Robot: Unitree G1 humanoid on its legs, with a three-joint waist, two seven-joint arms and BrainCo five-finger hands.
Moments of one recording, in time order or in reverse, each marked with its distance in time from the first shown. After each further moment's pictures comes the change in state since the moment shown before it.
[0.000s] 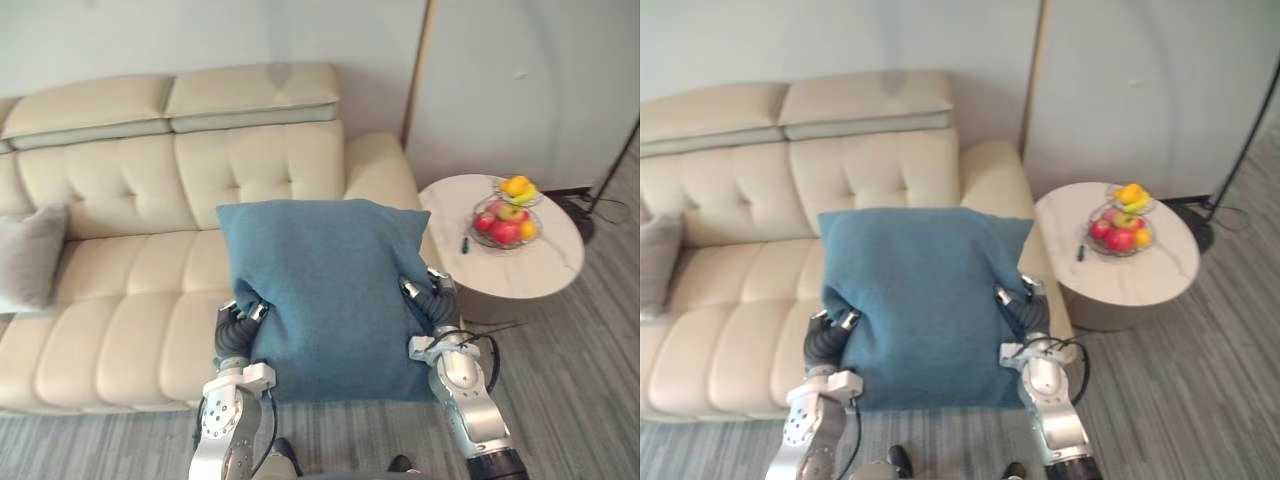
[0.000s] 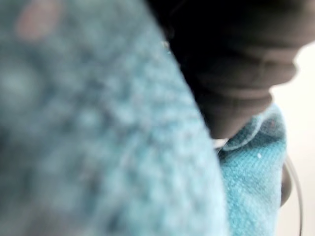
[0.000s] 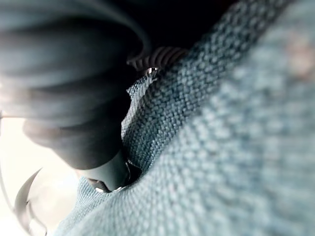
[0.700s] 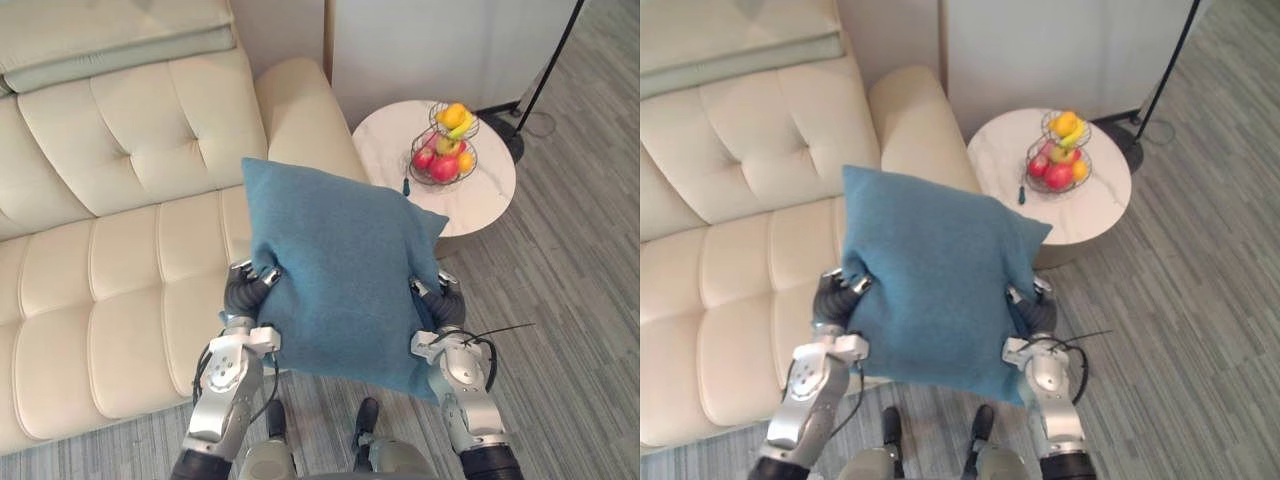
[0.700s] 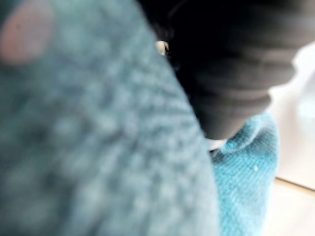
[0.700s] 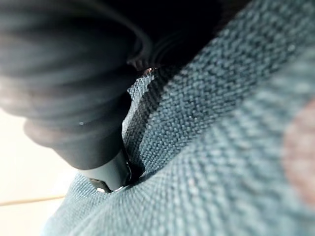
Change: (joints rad) left arm -0.090 0.084 0.006 -0.022 0.013 0.012 0.001; right arm 0.050 0.067 -0.022 -0.030 0.100 0.007 0.008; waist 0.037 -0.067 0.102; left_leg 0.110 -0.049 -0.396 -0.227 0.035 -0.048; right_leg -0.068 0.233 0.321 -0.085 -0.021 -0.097
